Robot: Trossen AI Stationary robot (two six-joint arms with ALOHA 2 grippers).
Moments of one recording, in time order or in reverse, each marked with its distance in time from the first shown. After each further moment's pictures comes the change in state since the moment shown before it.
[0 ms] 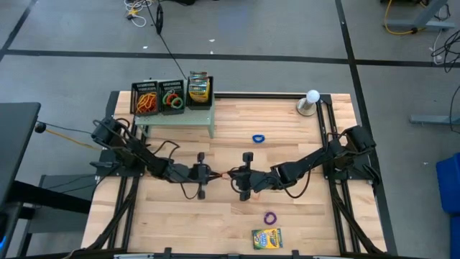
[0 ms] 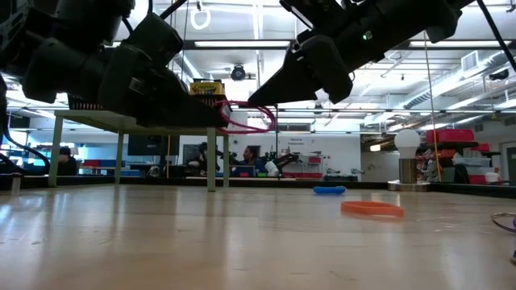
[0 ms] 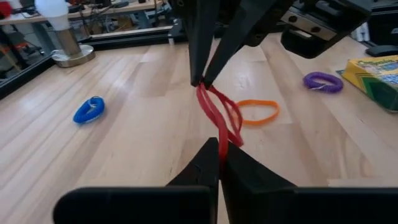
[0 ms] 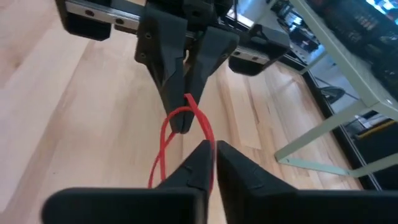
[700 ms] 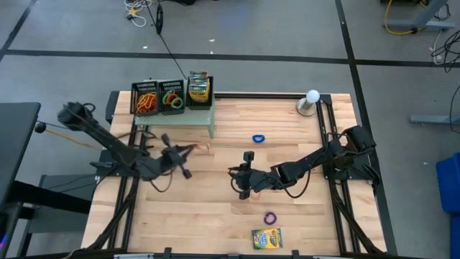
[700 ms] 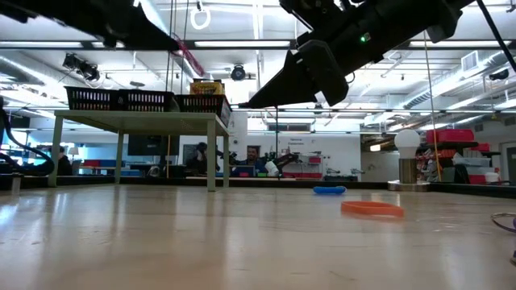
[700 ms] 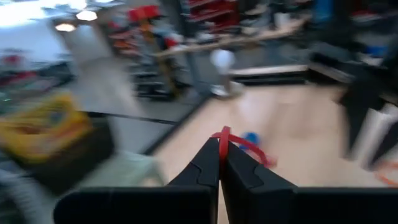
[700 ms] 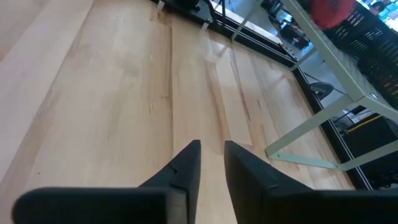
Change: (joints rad) left arm -0.172 -0.605 -0.001 -0.522 -0.701 0.082; right arm 0.000 0.000 -0.001 -0.004 0.046 0.005
